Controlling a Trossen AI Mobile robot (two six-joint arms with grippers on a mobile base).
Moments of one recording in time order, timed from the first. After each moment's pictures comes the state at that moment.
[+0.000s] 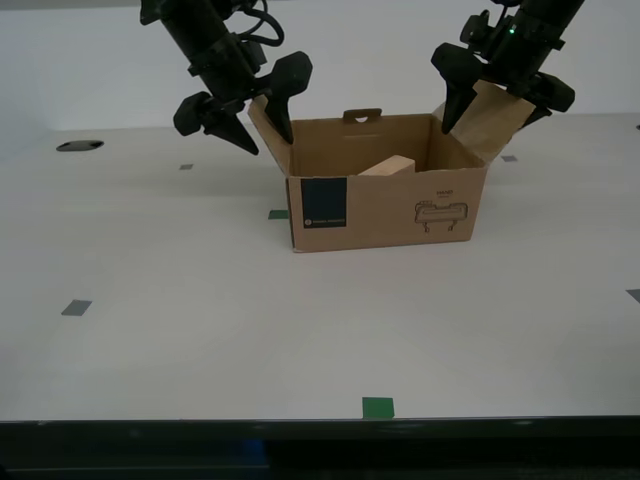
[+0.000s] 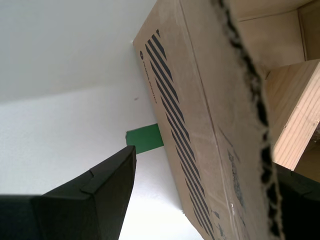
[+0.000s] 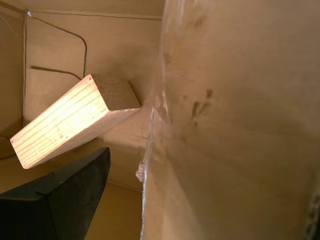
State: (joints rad) arm 0 0.17 2.02 1.47 -0.76 -0.32 0.03; arm 1 -0.44 2.07 1.49 -0.57 0.26 -0.30
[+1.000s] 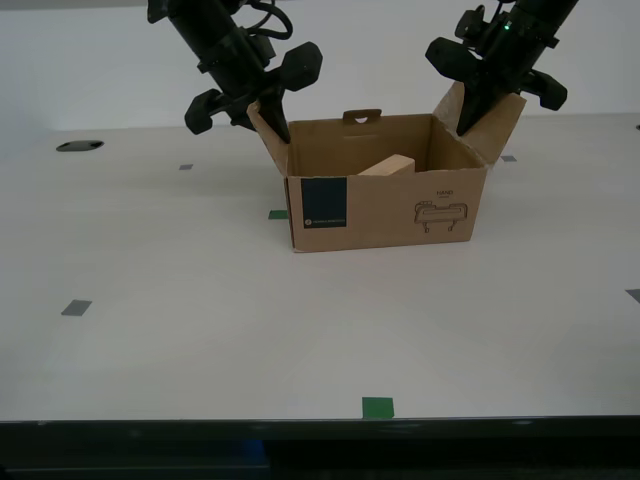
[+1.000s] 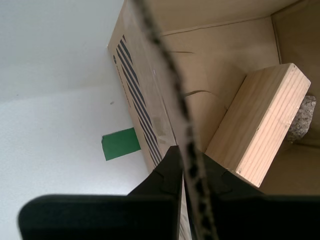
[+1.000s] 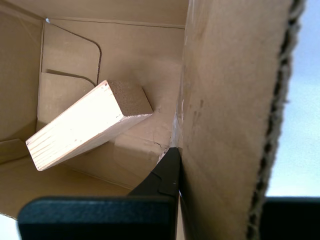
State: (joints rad) arm 0 0.17 2.02 1.47 -0.74 -0.33 0.03; arm 1 -0.44 2.07 1.50 -0.54 0.27 -0.32
